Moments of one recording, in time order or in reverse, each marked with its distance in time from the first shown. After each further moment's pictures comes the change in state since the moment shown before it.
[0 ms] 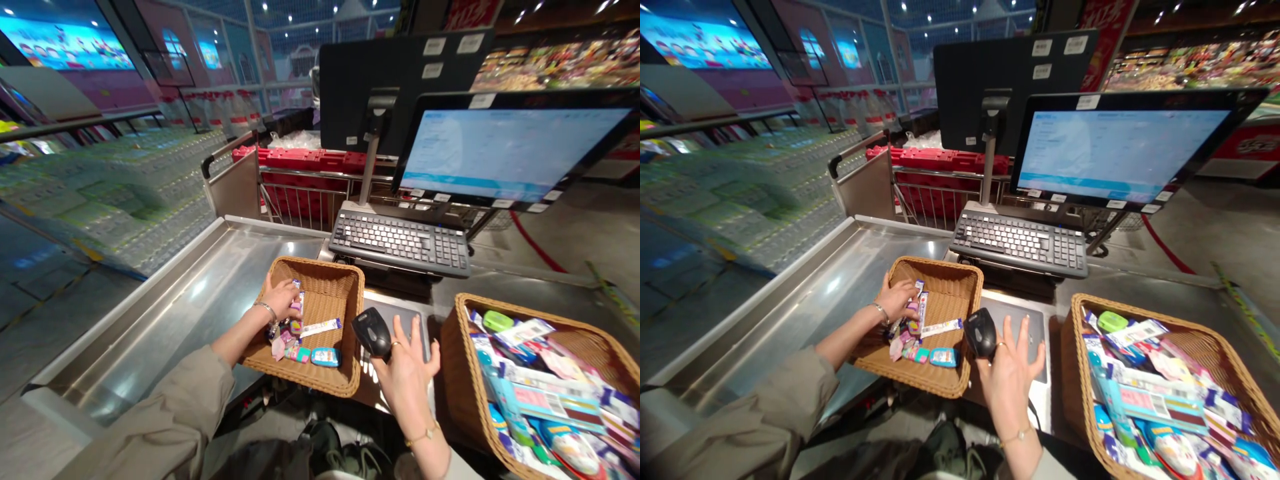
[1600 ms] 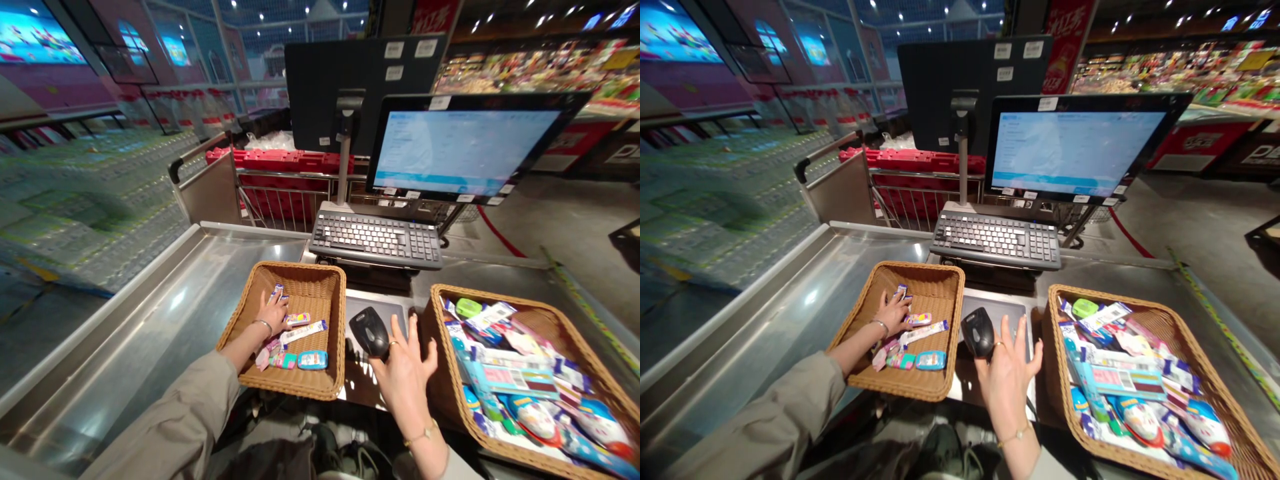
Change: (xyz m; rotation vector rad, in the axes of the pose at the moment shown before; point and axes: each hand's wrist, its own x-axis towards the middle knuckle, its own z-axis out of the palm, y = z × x) left_hand 0.027 -0.012 0.090 0.081 -0.083 -0.009; right_hand -0.001 0.021 -0.007 -0.056 -0.006 0.084
